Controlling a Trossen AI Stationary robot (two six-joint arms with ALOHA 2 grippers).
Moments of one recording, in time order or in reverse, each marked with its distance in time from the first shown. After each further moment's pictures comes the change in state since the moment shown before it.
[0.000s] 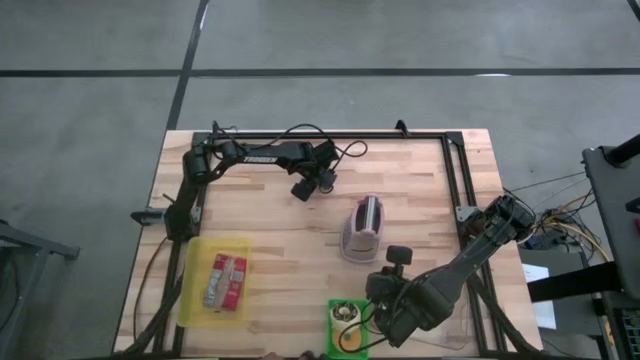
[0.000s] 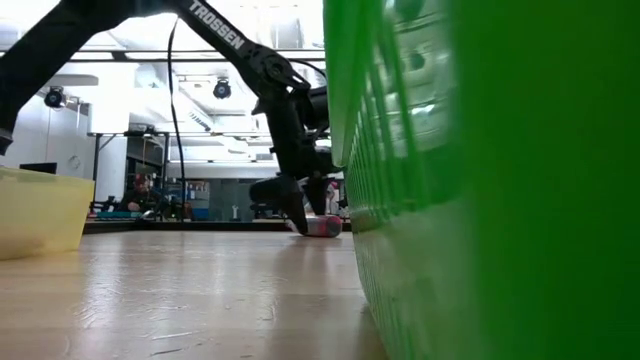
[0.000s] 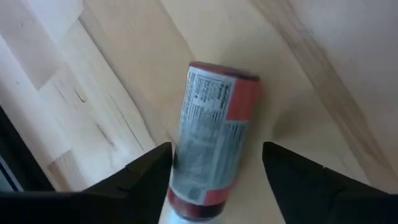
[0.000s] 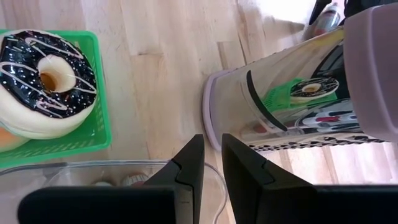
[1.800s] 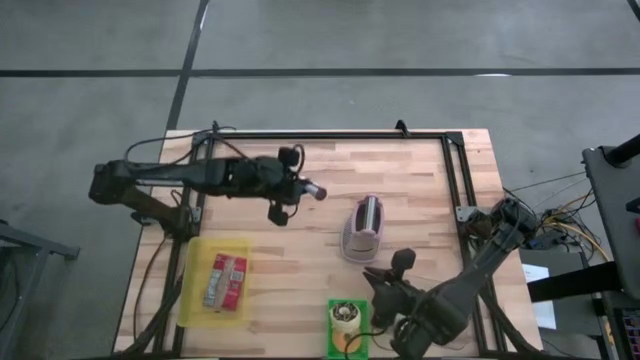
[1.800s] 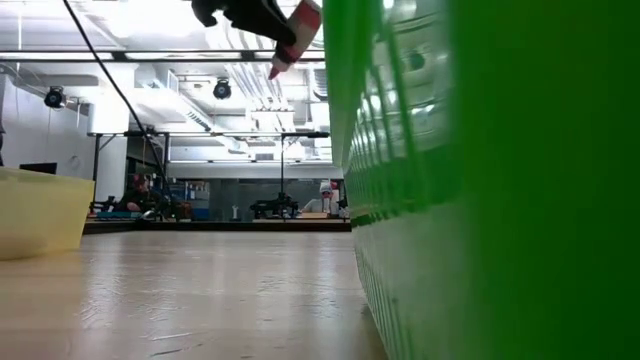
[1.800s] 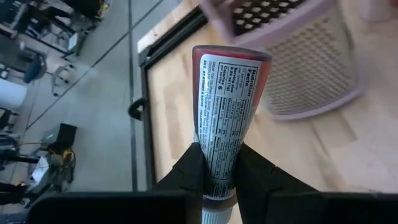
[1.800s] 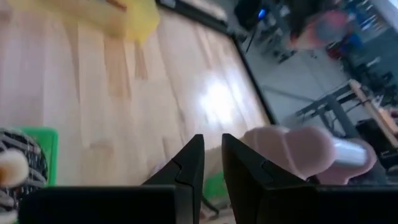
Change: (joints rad) left arm -0.369 -0.745 -0.239 0.077 -0.144 -0.380; right arm 0.093 0.000 -0.002 0.075 0.480 -0.112
